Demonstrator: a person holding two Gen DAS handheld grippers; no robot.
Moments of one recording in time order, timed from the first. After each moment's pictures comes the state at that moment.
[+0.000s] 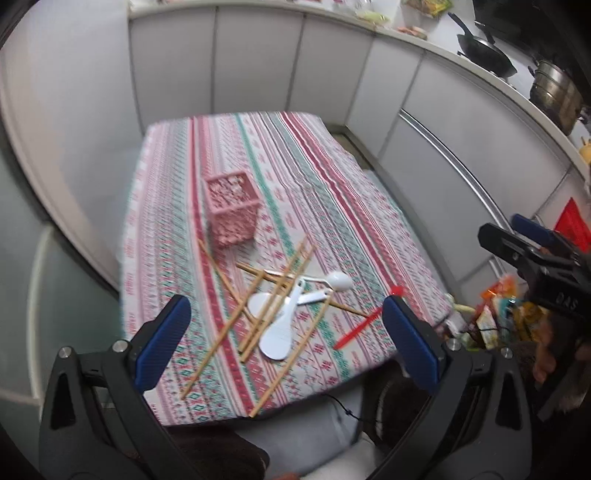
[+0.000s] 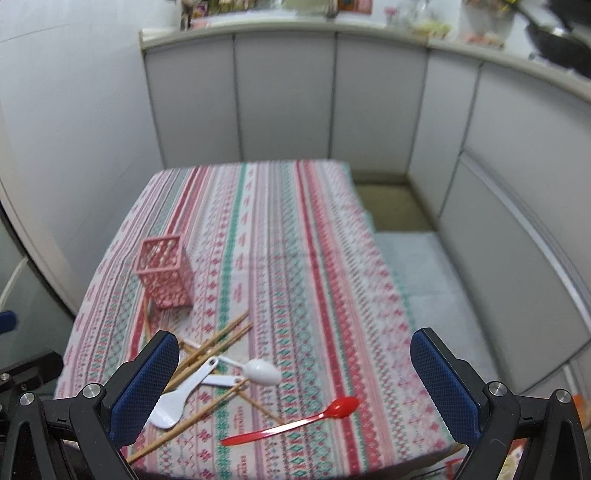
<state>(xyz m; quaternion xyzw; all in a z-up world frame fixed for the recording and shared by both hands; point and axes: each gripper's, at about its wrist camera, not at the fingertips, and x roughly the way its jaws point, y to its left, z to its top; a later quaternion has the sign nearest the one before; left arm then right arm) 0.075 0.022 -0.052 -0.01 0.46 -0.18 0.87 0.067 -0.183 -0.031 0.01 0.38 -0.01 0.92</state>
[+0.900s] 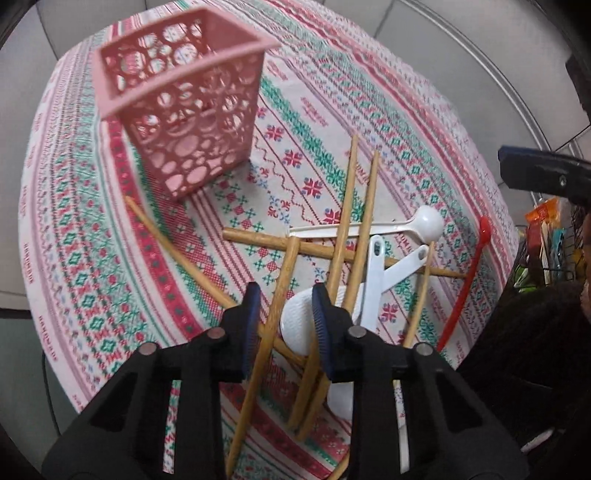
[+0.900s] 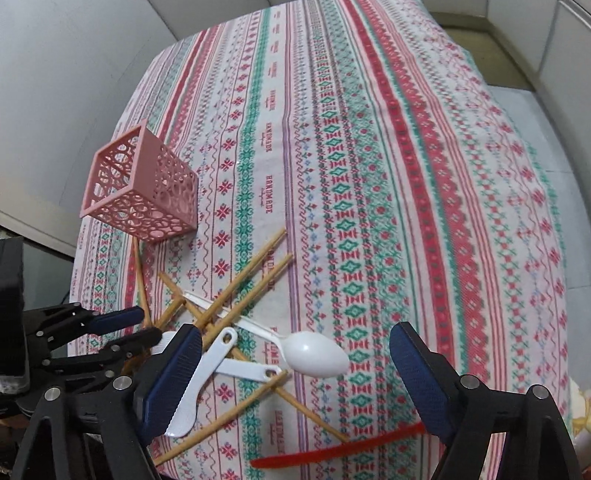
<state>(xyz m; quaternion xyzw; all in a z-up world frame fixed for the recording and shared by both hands) 0.203 0.000 -0.219 0.09 0.61 -0.25 0.75 0.218 -0.188 -0.188 0.11 0.58 0.09 0.80</state>
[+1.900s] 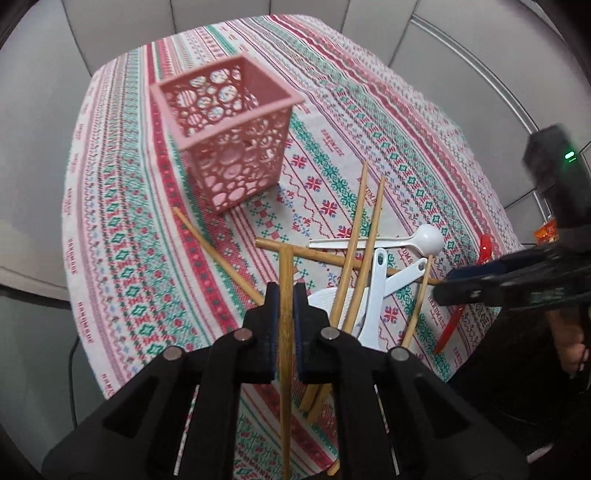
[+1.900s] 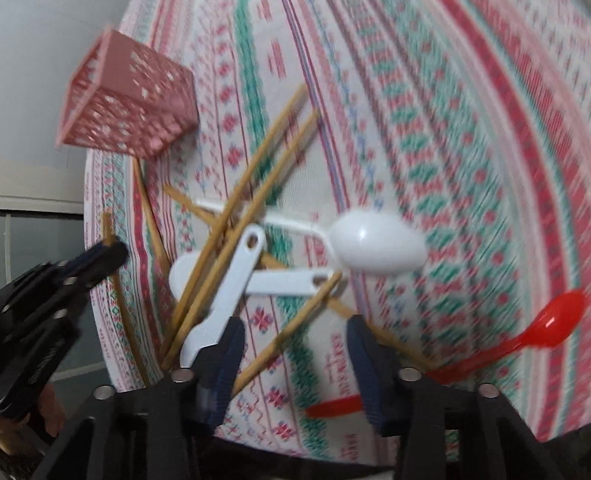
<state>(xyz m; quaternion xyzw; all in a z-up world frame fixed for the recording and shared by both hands) 0.189 0.011 -0.181 0.09 0.56 -0.20 0.80 0.193 -0.171 -0.264 0.22 0.69 0.11 0.68</state>
